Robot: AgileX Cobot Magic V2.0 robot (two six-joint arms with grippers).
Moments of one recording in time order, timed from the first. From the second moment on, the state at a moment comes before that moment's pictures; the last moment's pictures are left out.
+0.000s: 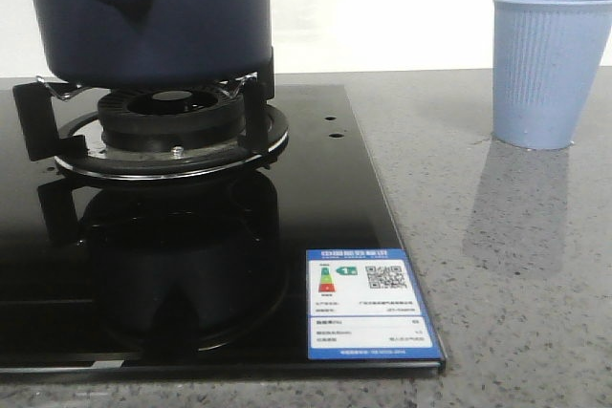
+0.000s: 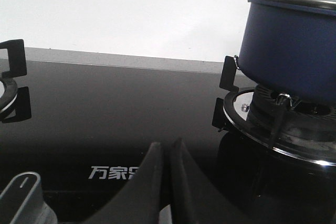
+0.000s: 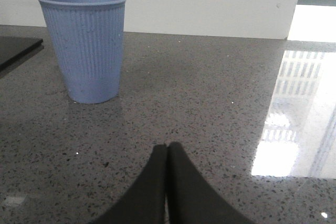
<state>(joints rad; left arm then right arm) -0.09 0.00 0.00 -0.12 0.12 0.01 -0.02 -0.01 0.01 -0.05 0.15 0.00</state>
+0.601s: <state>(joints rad) -0.09 0.00 0.00 -0.12 0.12 0.01 -0.02 -0.01 0.01 -0.05 0.15 0.00</state>
